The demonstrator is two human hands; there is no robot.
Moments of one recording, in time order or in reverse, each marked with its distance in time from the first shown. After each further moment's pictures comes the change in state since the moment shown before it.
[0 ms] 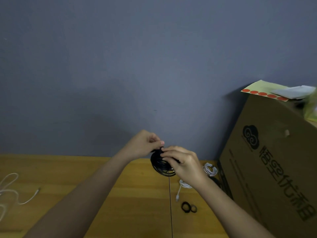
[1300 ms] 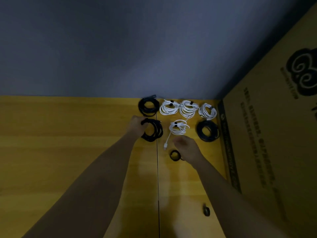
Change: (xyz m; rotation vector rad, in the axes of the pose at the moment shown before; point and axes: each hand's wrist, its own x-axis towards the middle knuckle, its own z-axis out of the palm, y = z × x) left_hand 0.088 -0.253 0.201 0.139 -0.138 -0.403; right_hand -0.136 0.171 0.068 0.171 -0.332 1.274
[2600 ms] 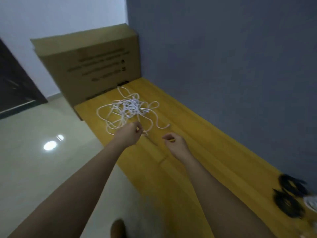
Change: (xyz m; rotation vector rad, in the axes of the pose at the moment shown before) left_hand -0.434 -0.285 -0.338 0.098 0.590 -0.542; right_hand -0.197 -0.258 0.438 -0.268 -0.577 -0.679
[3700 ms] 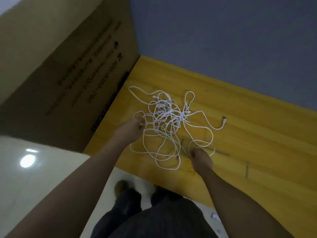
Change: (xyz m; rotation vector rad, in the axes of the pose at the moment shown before) left_hand 0.338 -0.274 -0.097 0.151 -0.532 0.268; right_hand 0.222 -0.008 0.269 -0.524 0.091 0.677
